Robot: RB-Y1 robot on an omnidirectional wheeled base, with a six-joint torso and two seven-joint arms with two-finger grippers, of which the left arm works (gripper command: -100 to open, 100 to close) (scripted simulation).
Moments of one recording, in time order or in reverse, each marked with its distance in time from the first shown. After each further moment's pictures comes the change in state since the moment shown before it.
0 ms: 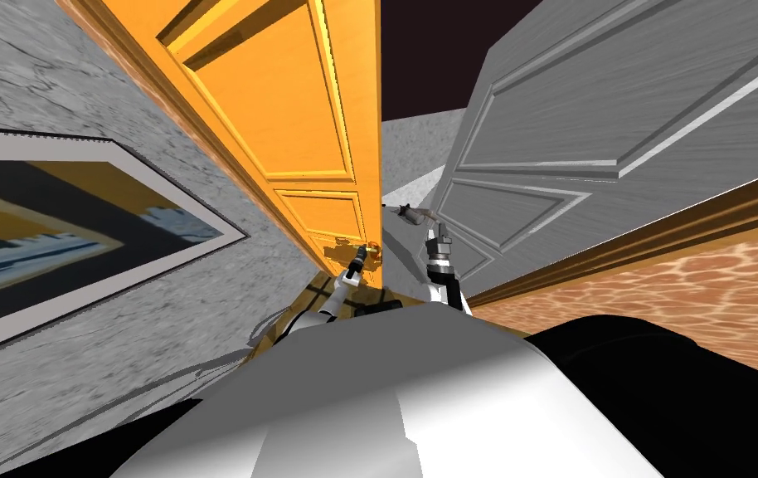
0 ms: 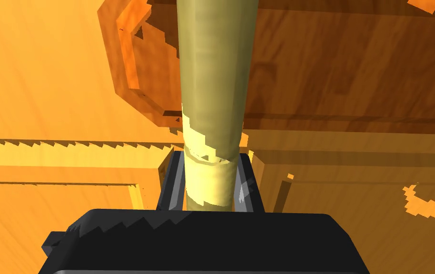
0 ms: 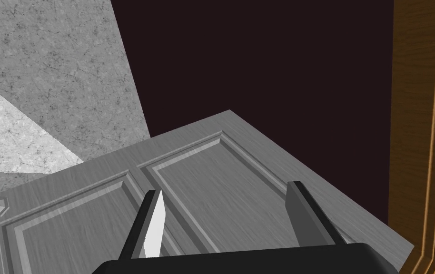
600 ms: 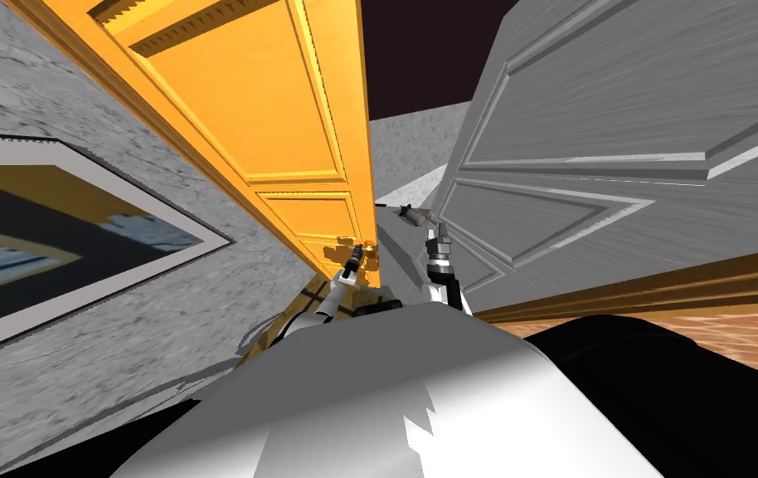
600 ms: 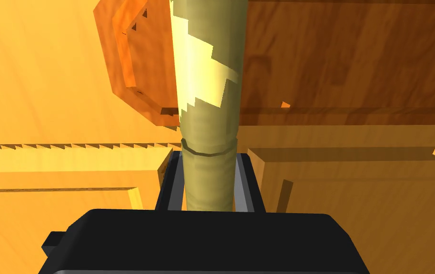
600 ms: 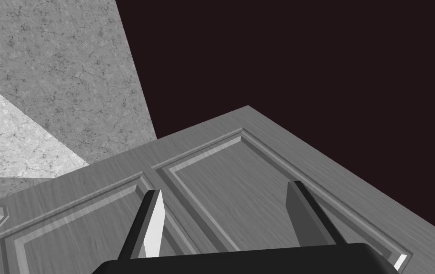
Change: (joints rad) arm 0.013 0.032 0.037 -0.029 0.012 0.021 -0.017
